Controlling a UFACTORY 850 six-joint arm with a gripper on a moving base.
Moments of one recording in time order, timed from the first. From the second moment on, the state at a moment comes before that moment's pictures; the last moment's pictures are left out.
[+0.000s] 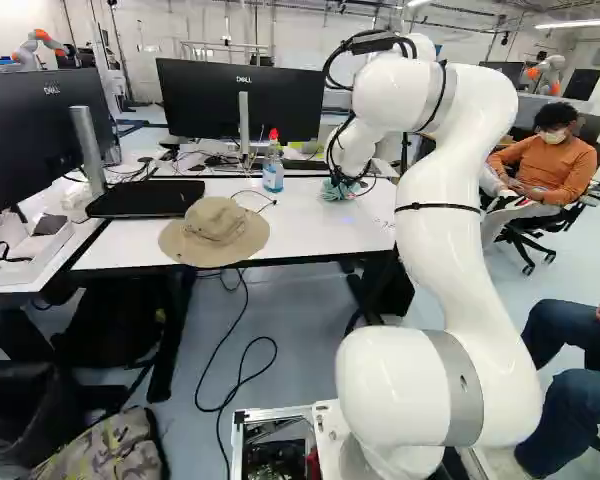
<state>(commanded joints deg) -9.7 -38.6 -80.1 1.6 4.5 0.0</state>
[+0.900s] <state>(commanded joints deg) -5.9 -39.1 -80.7 1.6 4.5 0.0</state>
